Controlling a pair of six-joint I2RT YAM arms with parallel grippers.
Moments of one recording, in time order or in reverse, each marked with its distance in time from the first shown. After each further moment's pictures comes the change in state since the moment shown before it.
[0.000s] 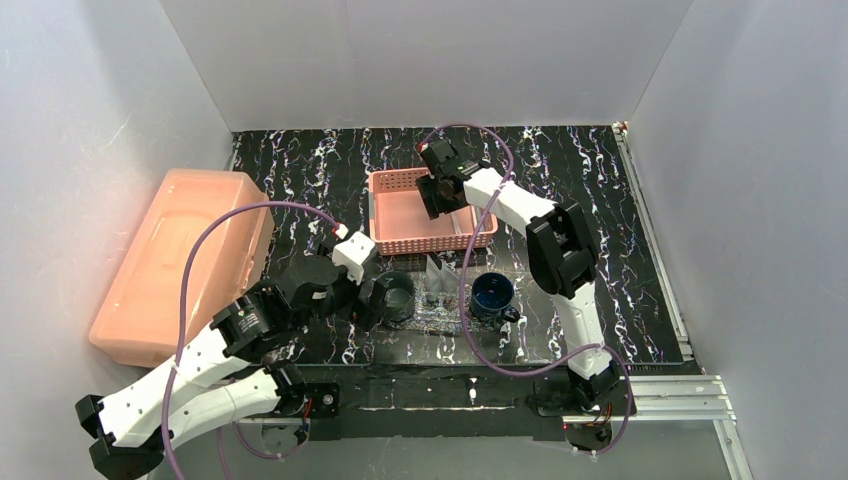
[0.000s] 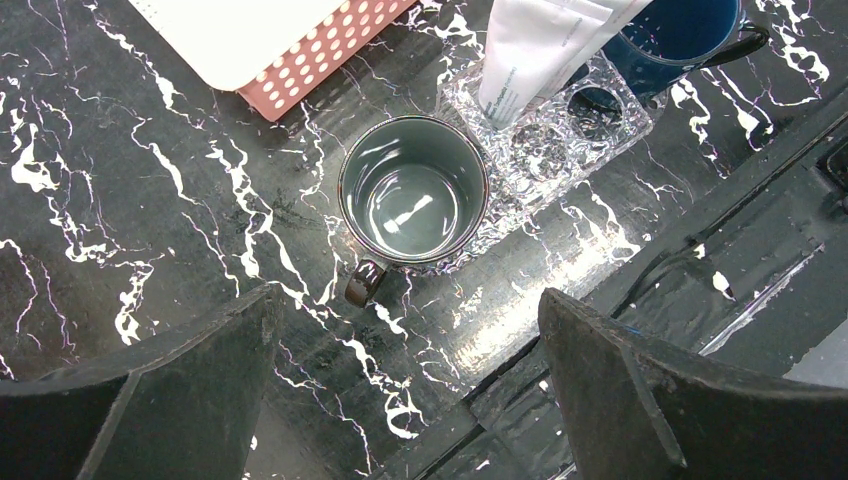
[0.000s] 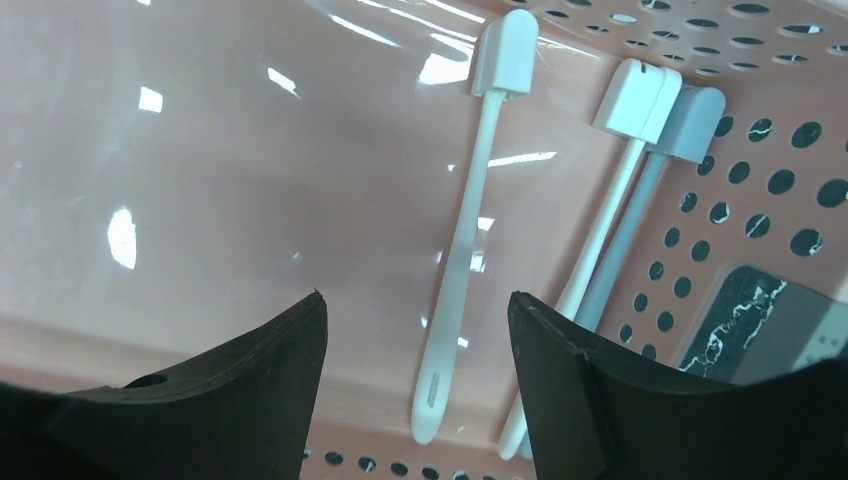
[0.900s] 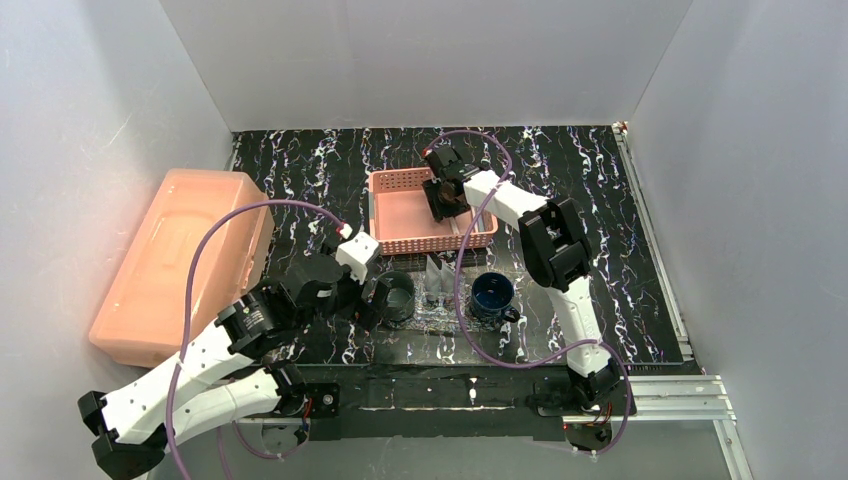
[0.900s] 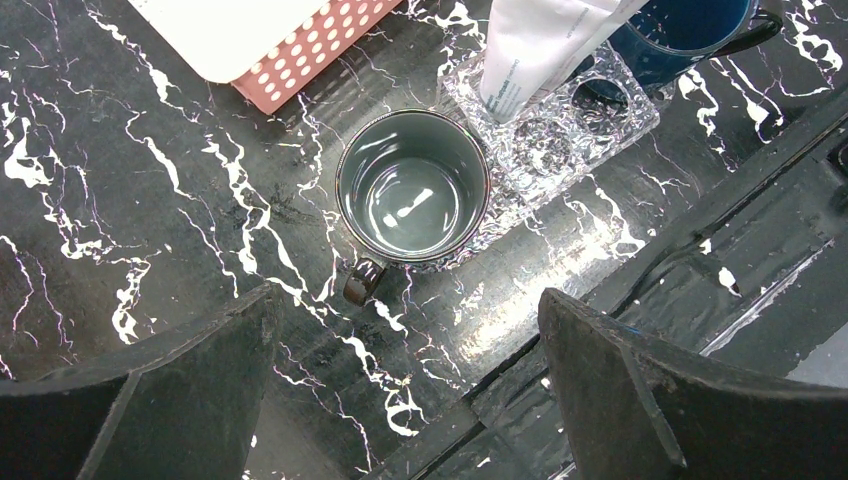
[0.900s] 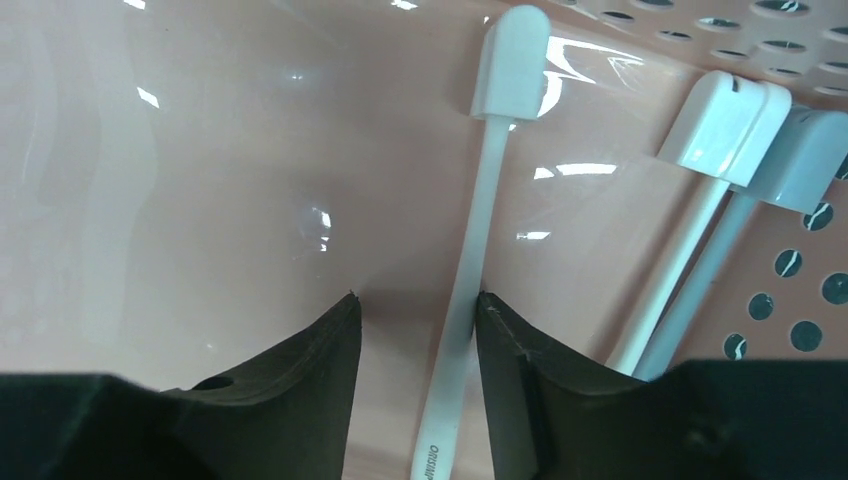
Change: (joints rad) left arm 0.000 0.024 0.000 0.000 0.003 0.000; right arm -0.048 0.099 0.004 0.061 -0.092 0.029
